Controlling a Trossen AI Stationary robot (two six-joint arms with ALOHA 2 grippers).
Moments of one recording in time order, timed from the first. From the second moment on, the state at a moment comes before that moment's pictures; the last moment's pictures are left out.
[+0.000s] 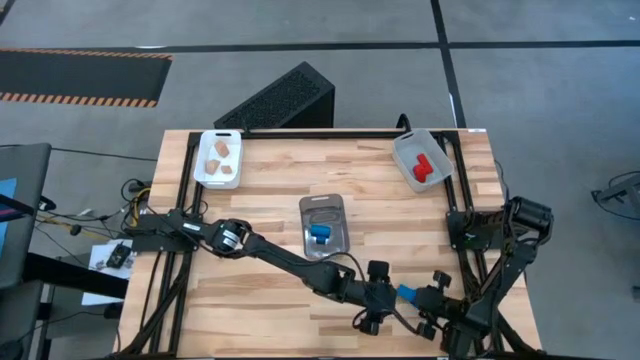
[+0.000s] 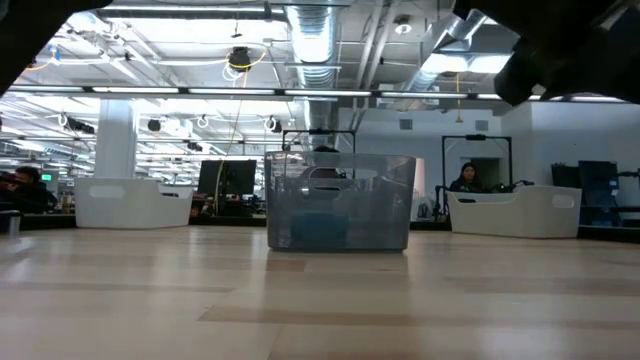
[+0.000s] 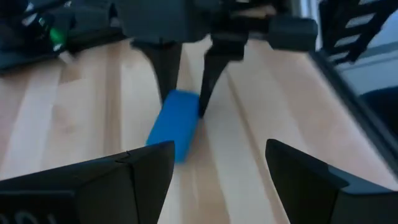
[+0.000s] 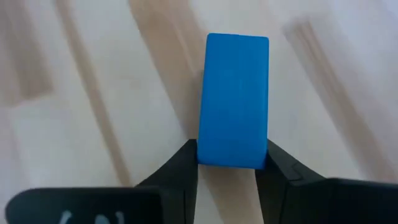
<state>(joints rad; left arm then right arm) -0.37 2.52 2.20 -0.33 -0.20 -0.01 1.15 1.78 0.94 -0.77 0.55 1.57</state>
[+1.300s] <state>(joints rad) -0.32 2.47 2.21 -0.54 -0.34 -0.06 1.06 1.76 1.16 -1.12 0.77 1.43</state>
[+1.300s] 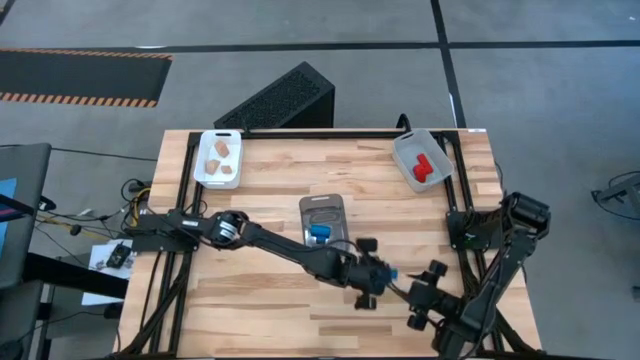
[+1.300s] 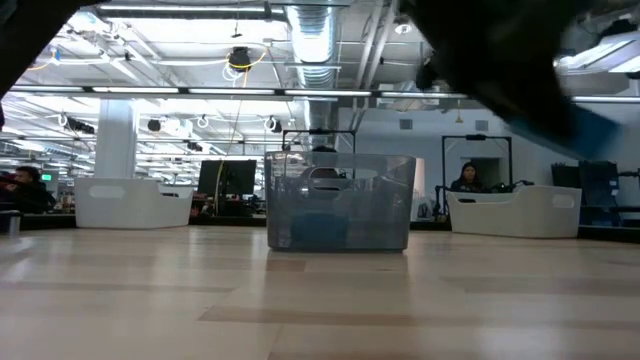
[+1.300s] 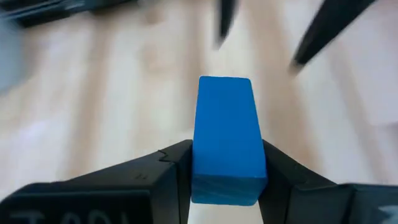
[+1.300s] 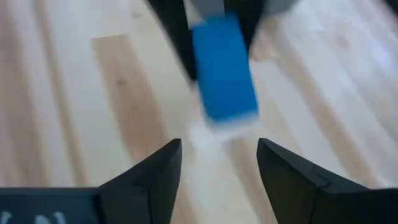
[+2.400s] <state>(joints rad) 0.00 1.82 1.24 -0.58 -0.23 -0.18 1.21 1.74 1.06 -1.30 0.87 1.90</state>
